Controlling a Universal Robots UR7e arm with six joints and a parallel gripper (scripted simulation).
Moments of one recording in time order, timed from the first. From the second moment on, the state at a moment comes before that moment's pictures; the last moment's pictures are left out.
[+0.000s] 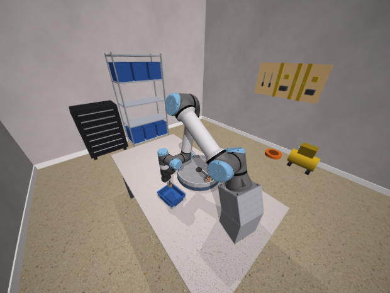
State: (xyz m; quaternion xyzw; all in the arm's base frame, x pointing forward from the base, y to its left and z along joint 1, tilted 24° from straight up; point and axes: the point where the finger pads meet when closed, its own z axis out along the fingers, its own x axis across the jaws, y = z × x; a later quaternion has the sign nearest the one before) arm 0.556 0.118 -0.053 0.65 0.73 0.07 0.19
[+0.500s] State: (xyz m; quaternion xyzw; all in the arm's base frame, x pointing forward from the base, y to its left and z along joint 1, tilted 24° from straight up) arm 0.561 0.118 -0.062 0.65 0.73 0.07 0.19
